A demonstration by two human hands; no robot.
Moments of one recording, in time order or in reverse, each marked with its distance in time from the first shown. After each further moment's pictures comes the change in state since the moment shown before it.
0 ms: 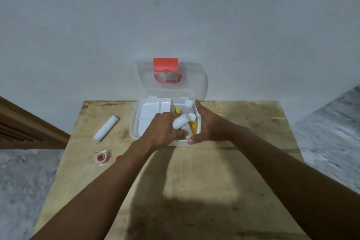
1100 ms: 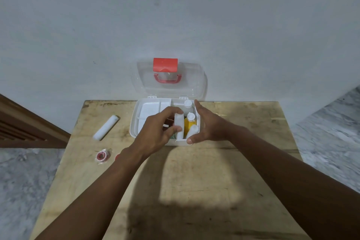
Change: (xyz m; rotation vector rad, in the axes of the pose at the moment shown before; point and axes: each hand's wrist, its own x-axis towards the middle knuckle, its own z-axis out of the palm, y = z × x) left_hand -0.018 -0.016 0.001 -0.210 0.184 0.244; right_hand 0.004 0.008 0.003 0.033 -0.015 0.011
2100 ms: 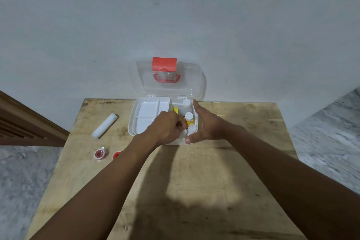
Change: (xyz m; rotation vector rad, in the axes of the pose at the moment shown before) left_hand 0.030 0.012 0.017 0.373 -0.287 -0.185; right_hand -0.017 -0.019 -0.010 -0.034 -0.032 0.033
